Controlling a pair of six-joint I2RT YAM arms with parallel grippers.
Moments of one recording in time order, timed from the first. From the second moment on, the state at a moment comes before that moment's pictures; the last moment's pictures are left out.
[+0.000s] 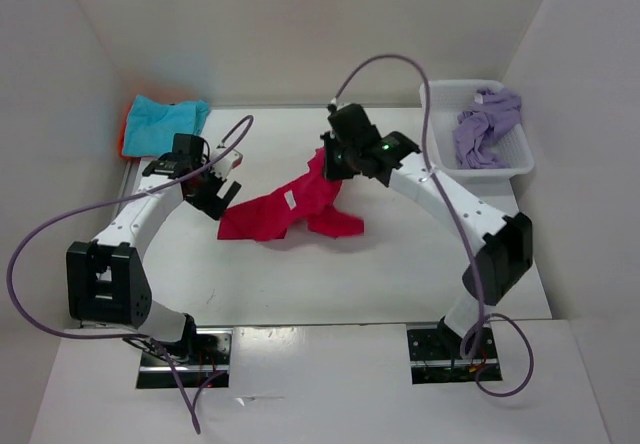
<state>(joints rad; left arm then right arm) -0.07 1.48 1.12 -0.71 0.07 0.49 0.68 1.69 1.56 -0.72 0.09 0.52</state>
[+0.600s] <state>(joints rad) -0.06 1.42 1.17 -0.73 0.06 0.48 0.52 1.86 1.88 -0.75 0.25 0.39</state>
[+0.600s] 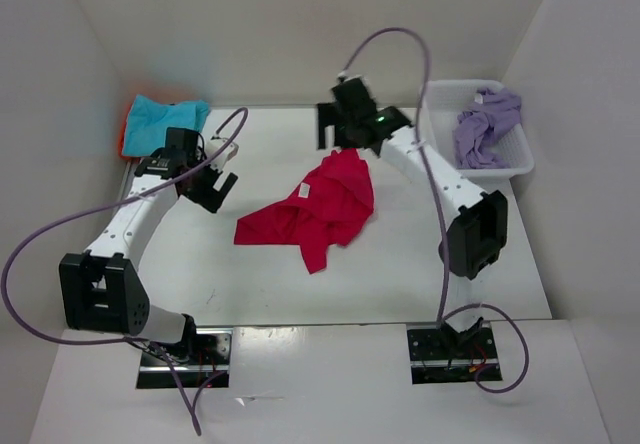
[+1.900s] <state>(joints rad) 0.40 1.36 1.19 -0.67 0.40 0.25 1.08 2.51 2.69 -1.01 0.22 0.25</state>
